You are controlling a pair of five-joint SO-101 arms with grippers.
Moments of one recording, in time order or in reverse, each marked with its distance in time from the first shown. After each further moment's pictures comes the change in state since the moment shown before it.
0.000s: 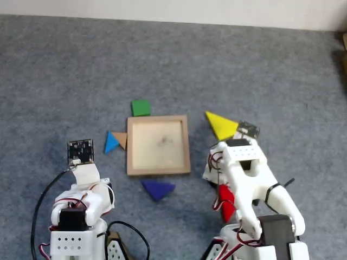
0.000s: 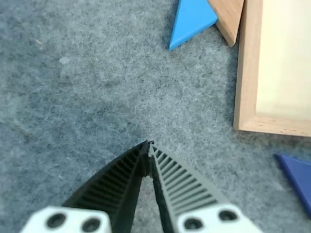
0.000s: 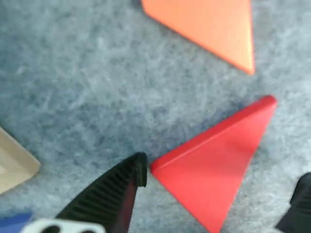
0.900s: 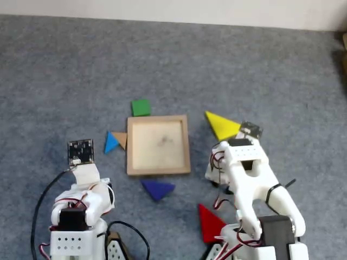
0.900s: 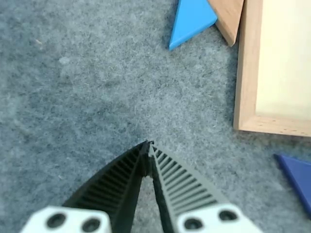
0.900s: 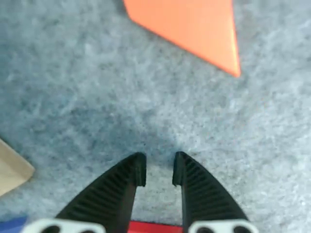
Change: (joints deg) left arm 0.1 0.0 0.0 0.0 0.0; right arm 1.0 -0.2 -0.1 0.3 1.7
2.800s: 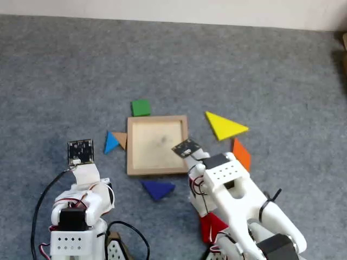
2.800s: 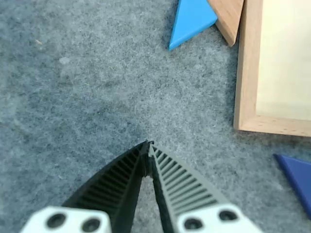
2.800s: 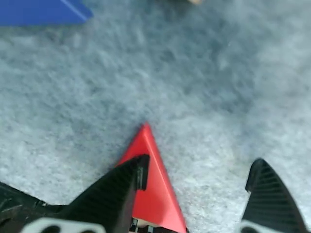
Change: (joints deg) left arm 0.0 0.0 0.0 0.0 0.0; right arm -17.3 -7.8 7.9 7.7 44.4
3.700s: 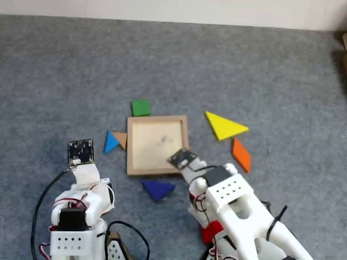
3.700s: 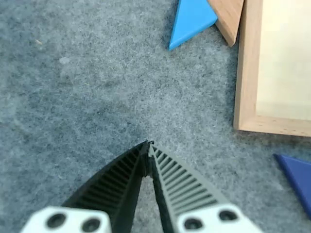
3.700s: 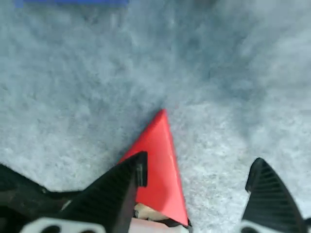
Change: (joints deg) left arm 0.0 0.0 0.0 0.0 0.0; right arm -4.9 -16.2 6.7 4.9 2.7
